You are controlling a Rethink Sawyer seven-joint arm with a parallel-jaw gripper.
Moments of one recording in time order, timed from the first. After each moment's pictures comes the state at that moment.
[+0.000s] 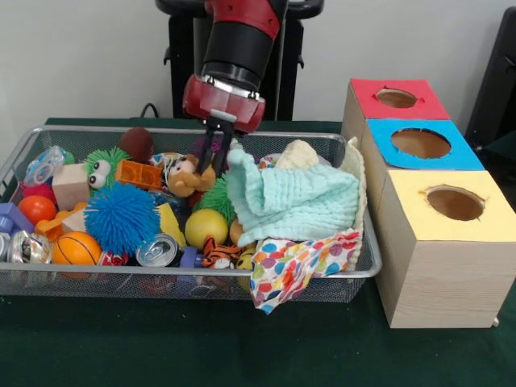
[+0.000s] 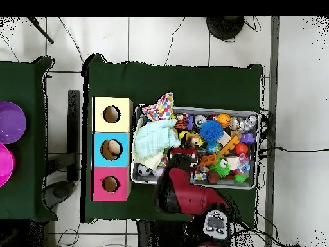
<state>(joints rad) -0.10 -0.53 -0.32 1.92 -0.16 -0.55 1.58</state>
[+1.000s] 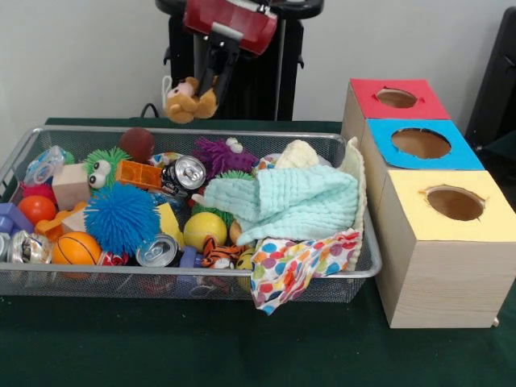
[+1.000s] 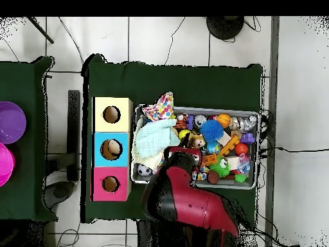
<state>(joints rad) -0.06 -0.82 -0.31 1.96 -0.10 -0.16 1.58</state>
